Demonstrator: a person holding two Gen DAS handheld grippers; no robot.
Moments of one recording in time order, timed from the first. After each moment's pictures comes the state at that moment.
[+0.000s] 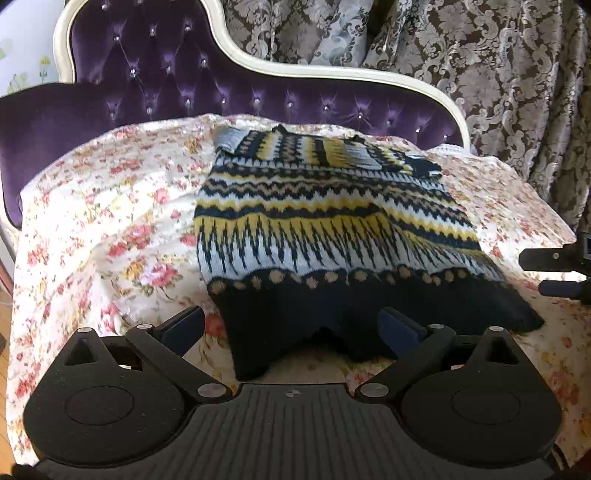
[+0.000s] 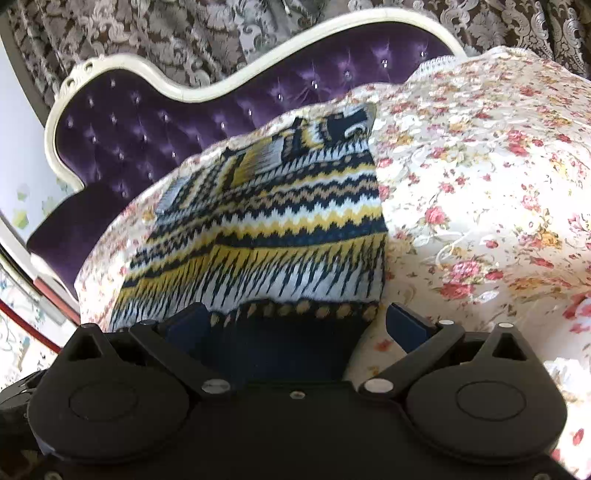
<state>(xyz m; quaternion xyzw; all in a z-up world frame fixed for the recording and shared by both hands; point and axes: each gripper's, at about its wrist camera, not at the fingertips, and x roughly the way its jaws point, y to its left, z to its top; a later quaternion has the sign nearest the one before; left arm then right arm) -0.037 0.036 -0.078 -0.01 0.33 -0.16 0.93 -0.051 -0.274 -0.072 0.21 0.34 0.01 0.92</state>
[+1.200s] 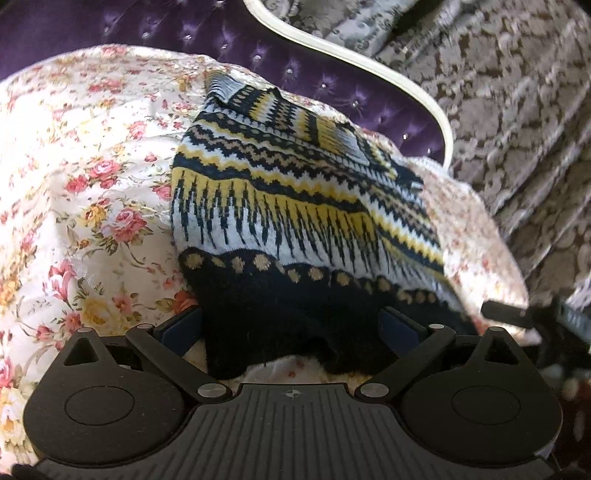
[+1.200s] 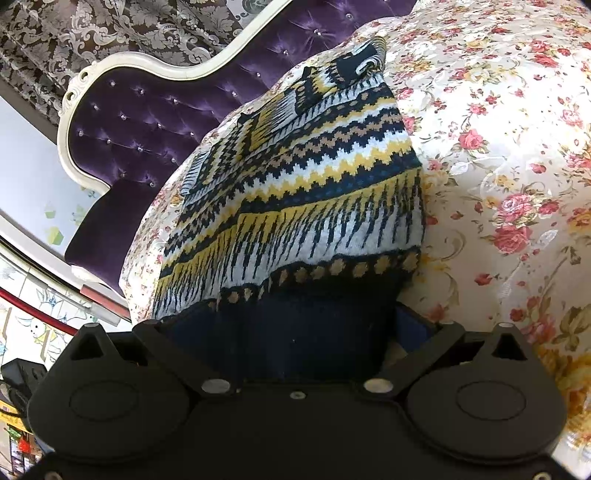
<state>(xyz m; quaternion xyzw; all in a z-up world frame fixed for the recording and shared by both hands) 0.002 0.065 -0.092 -0.16 0.40 -0.22 0.88 -0.042 -0.284 -0.097 0.31 0.37 0.08 0.87</state>
